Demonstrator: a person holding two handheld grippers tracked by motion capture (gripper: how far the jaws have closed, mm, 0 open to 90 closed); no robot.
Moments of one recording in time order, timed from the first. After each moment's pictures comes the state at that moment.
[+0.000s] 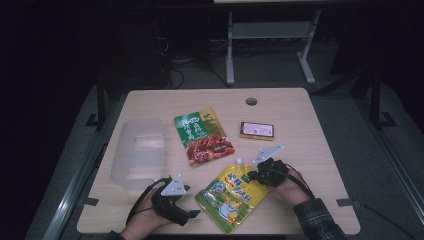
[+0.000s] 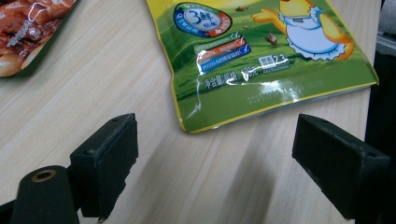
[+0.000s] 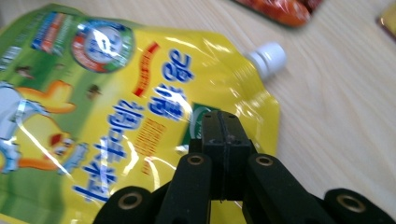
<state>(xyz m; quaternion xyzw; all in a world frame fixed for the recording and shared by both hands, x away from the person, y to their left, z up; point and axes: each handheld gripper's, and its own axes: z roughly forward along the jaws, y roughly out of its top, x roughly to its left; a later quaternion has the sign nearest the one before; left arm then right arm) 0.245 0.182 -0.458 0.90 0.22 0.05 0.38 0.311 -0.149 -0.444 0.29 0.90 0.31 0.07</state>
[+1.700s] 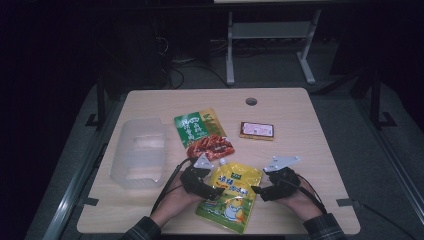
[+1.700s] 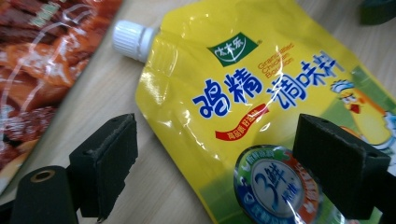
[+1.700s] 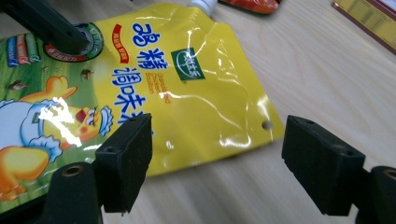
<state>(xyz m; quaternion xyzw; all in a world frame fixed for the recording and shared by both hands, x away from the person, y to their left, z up) 0.304 0.109 -0.460 0.89 0.28 0.04 0.35 0.275 -0.172 -0.441 0.34 0.87 0.35 0.11</state>
